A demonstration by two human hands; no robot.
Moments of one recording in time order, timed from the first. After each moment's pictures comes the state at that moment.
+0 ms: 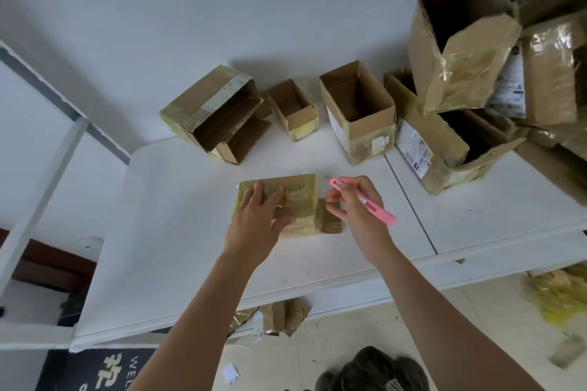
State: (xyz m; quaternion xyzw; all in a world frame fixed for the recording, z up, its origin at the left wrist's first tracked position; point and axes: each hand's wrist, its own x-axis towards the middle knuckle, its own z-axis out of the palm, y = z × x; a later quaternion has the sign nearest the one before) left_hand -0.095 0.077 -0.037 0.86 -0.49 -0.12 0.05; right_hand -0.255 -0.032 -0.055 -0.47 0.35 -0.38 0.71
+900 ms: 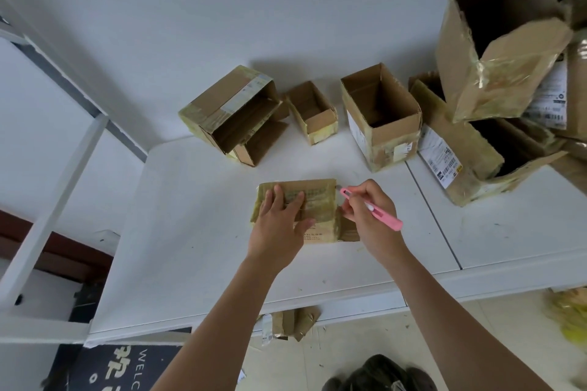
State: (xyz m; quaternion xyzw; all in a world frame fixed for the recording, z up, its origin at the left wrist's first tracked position) left_hand -0.096 0.067 -0.040 0.87 -0.46 -0.16 0.05; right_hand -0.238 -0.041 -0.068 -0.61 0.36 -0.35 0.61
